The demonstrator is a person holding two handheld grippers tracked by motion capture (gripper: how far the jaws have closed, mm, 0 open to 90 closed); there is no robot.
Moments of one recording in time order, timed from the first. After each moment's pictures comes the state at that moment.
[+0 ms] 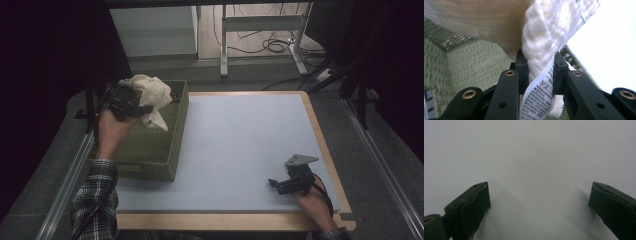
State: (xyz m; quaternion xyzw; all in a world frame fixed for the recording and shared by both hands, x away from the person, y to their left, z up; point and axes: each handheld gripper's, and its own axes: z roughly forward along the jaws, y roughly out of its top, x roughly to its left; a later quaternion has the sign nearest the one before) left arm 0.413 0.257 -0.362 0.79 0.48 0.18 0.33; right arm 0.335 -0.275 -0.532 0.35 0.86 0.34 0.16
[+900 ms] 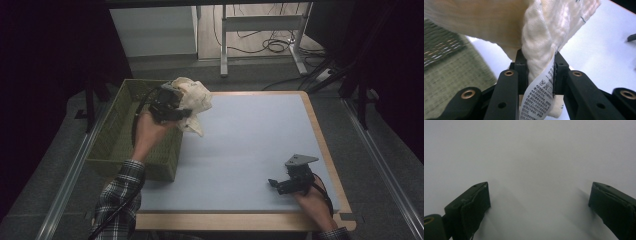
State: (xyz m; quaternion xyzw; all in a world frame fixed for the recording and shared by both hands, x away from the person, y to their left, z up) left arm 0.420 0.153 -0.369 0.84 0.39 0.14 0.36; right arm 0.335 -0.275 -0.532 0.35 0.86 0.34 0.16
